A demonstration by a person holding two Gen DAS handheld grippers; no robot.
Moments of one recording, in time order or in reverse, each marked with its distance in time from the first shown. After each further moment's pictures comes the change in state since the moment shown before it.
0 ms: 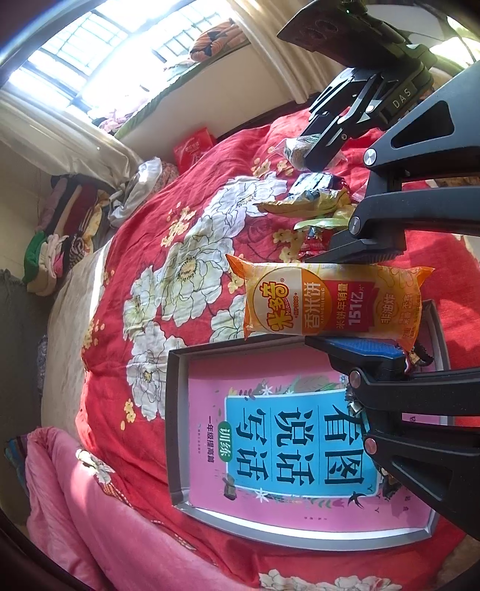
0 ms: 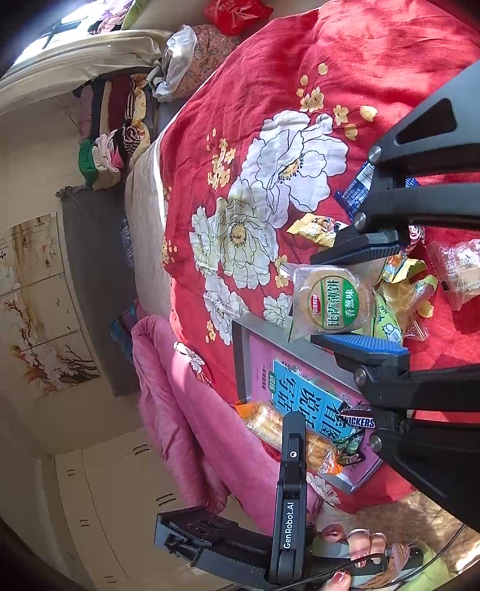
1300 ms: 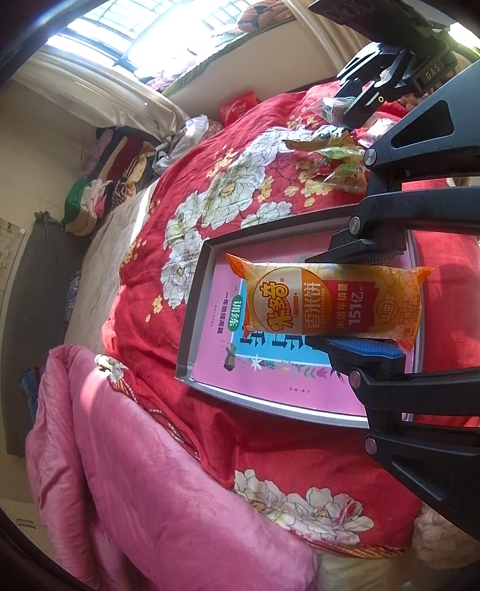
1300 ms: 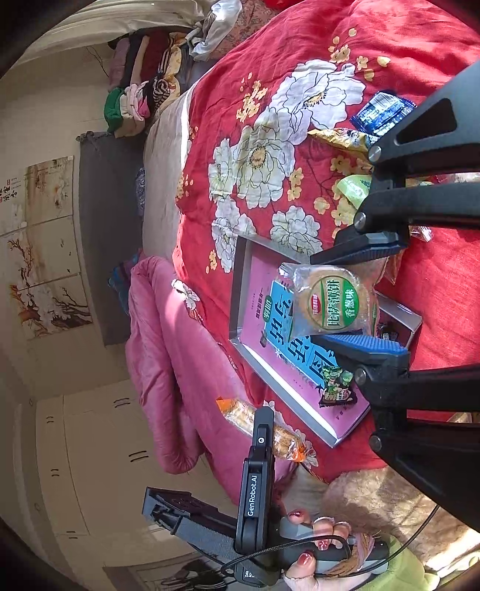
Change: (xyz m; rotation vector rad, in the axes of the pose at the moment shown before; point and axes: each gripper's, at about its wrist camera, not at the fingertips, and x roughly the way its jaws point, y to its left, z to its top) left arm -0.078 0.097 -0.029 -0.138 -0.138 0.154; right arm 0.002 0.097 -0.004 -0.168 -0.001 0.108
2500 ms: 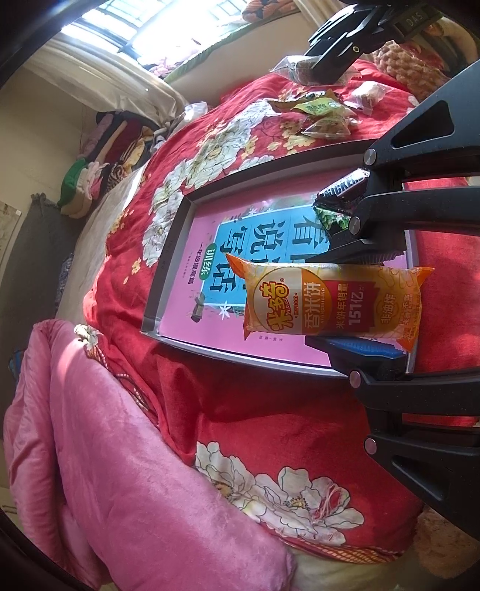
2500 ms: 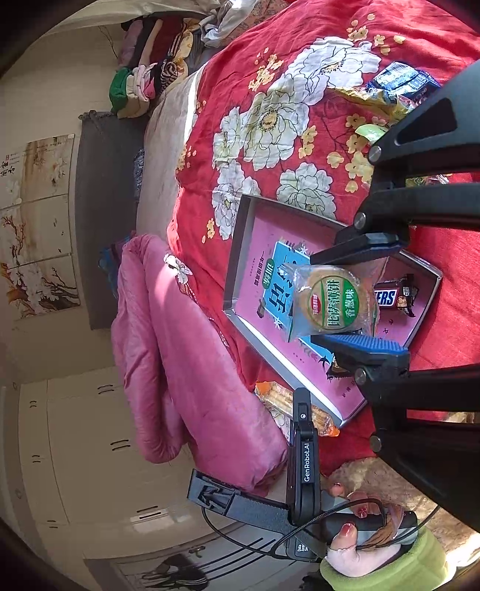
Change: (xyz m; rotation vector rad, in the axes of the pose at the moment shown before) left arm 0.031 0.055 -0.028 -0.030 0.024 0.022; right arm 0.035 0.049 0.015 -0.053 0.054 0.020
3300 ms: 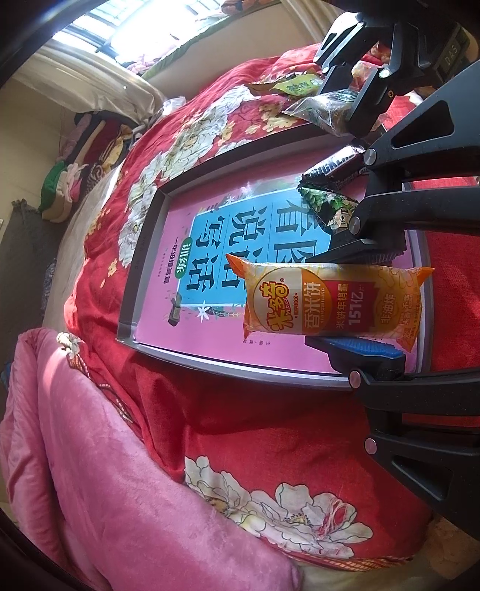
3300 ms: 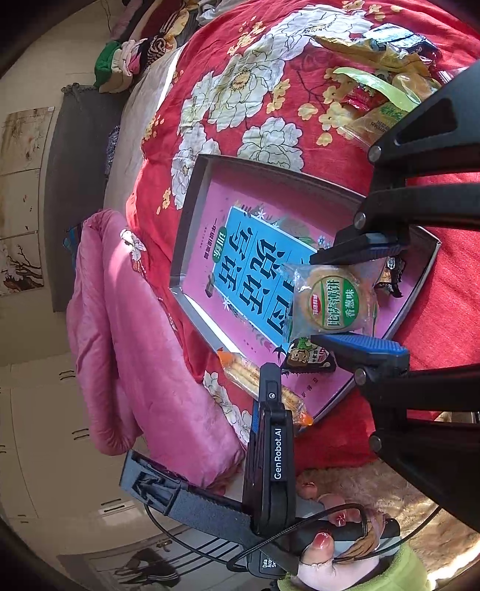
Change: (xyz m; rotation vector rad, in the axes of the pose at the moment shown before) left arm 0.029 -0.004 -0.005 0.053 0.054 0.028; right arm 0.053 0.017 -0.028 -0.051 0.149 0.045
